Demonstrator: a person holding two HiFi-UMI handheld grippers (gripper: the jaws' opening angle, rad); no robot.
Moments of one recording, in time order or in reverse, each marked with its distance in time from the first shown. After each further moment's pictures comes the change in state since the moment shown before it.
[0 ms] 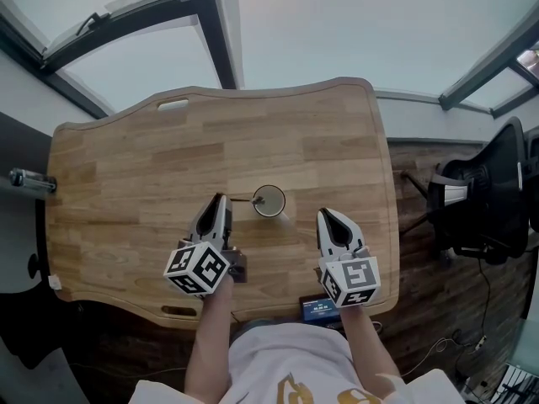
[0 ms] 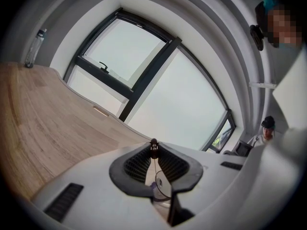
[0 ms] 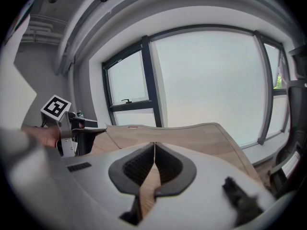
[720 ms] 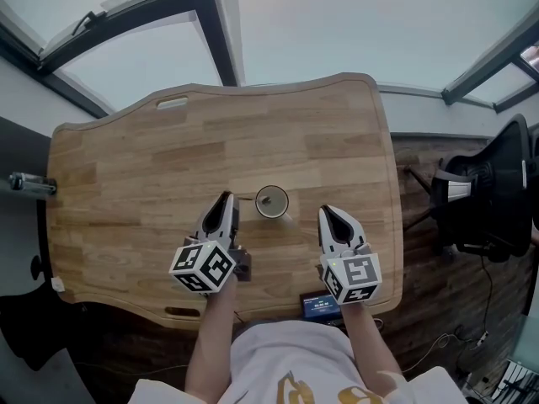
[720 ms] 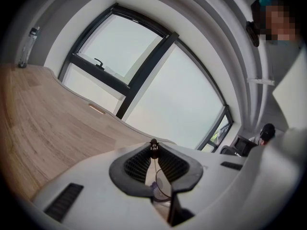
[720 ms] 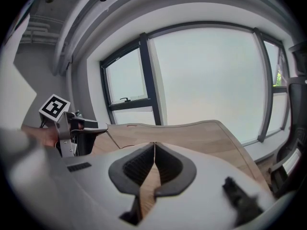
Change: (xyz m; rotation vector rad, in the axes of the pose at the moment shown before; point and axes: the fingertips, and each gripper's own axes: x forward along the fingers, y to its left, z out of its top) left arm 0.014 -0.002 -0.009 0.033 0.041 -0.027; right arm 0.013 -0.002 -0.006 0.014 0.019 -0.004
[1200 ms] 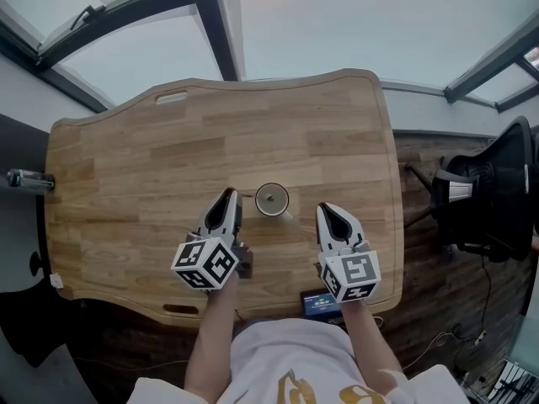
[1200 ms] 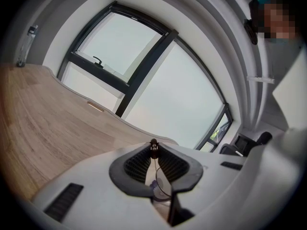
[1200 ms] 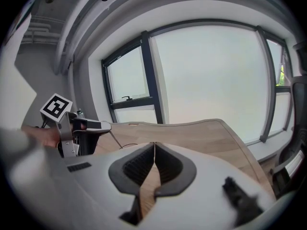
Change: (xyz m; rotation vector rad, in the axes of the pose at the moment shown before) left arm 0.010 0.000 -0.007 0.006 0.018 -0.002; right arm 0.010 0.002 -0.003 -0.010 0.018 0.024
